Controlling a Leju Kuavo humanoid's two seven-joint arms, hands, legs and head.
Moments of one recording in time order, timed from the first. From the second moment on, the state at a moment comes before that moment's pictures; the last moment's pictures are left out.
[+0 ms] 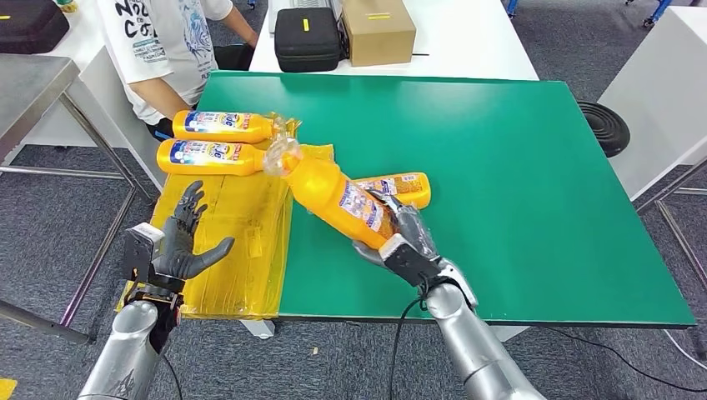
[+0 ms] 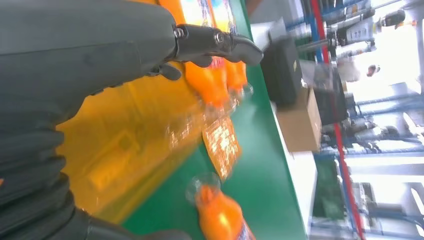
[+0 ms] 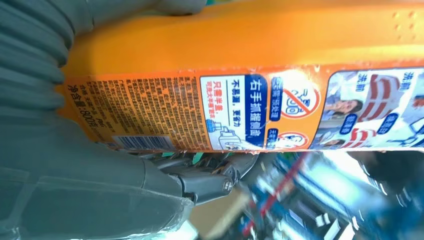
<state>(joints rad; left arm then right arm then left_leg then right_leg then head) -0.26 0.00 -0.06 -1.13 -0.07 -0.18 -0.45 -0.34 0.10 0.28 -1.05 0.43 -0.09 -0.66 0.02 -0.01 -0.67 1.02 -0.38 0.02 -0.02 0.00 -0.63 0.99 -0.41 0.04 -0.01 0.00</state>
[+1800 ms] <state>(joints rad) -0.23 -0.06 -0.24 -1.18 0.25 -0.78 -0.50 -0.32 0.21 0.28 -0.98 0.30 0.01 -0.70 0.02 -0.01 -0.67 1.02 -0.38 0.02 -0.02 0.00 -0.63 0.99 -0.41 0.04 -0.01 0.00</state>
